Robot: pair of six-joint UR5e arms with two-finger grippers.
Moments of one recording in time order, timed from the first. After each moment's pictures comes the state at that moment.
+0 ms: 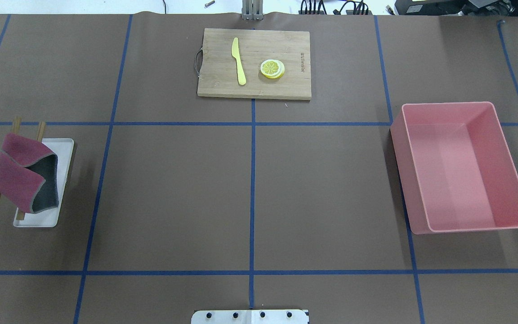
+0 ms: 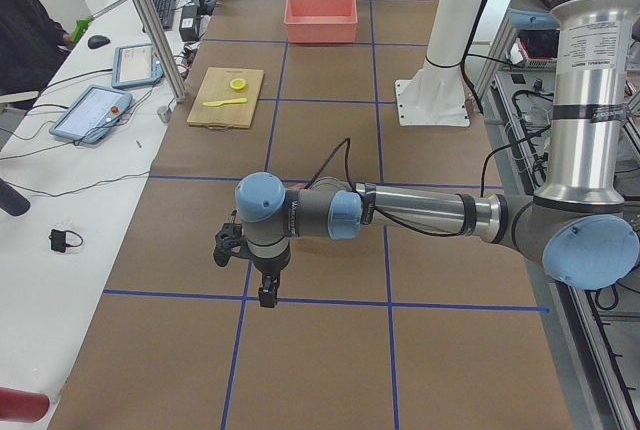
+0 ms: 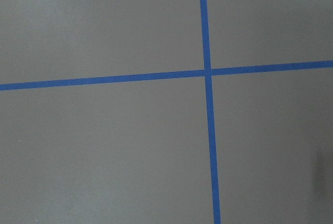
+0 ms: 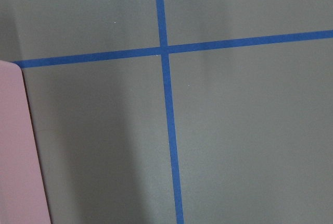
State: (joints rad) left arm -1.58 -1.55 -1.68 -1.52 -2.29 0.05; right arm 1.53 -1.59 1.65 -1.70 2.34 0.09
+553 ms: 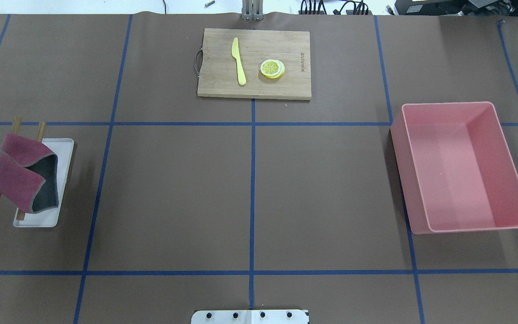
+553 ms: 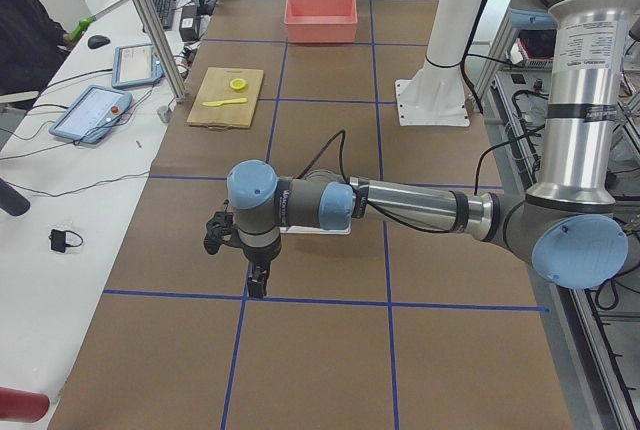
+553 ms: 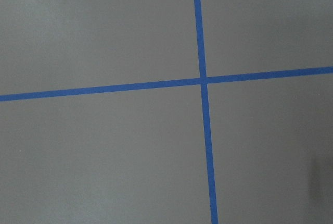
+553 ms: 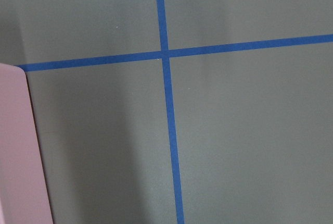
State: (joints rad) left arm -1.57 -1.60 -1.67 -1.52 -2.28 0.05; right arm 1.54 -1.59 1.66 -1.71 2.34 0.09
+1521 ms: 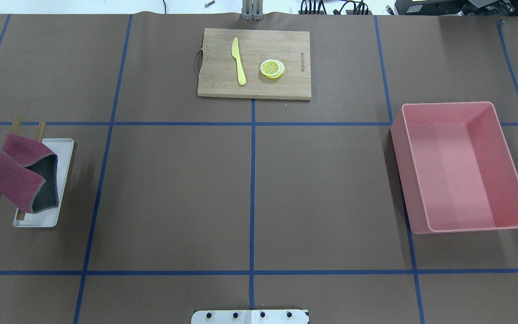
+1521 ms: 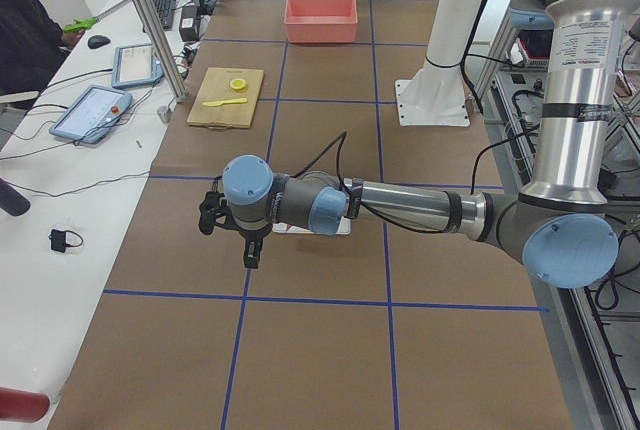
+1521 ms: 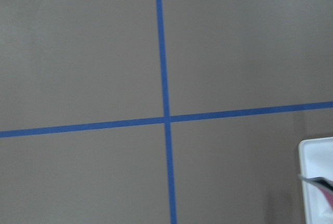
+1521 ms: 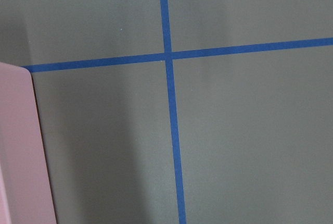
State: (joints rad) left arm -1.50 -1.58 -1.65 -1.83 -2.55 -0.37; right arm 1.54 -1.59 1.68 -1.71 2.34 0.09
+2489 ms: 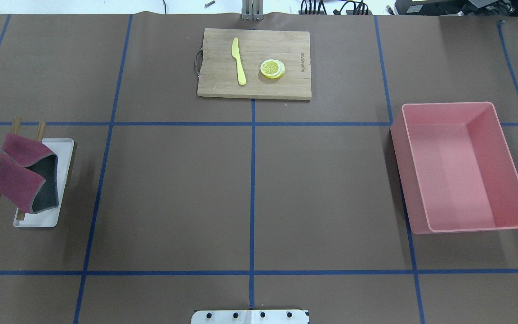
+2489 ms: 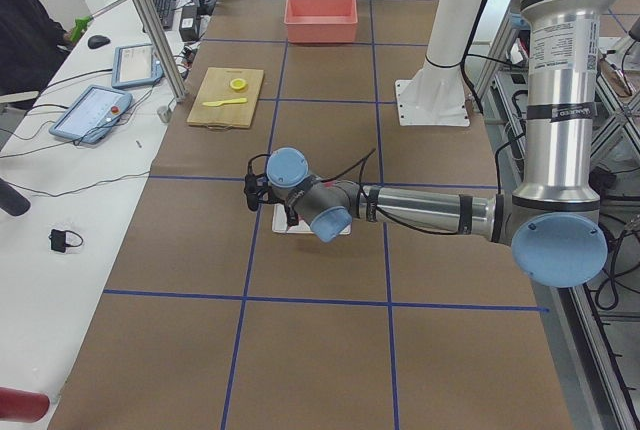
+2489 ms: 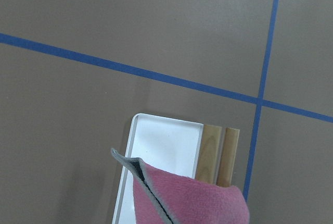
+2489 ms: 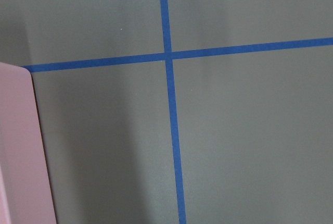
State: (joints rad) left arm -1.23 -1.53 -1.65 -2.31 -2.56 -1.01; right arm 1.54 -1.59 1.68 -1.71 2.34 0.09
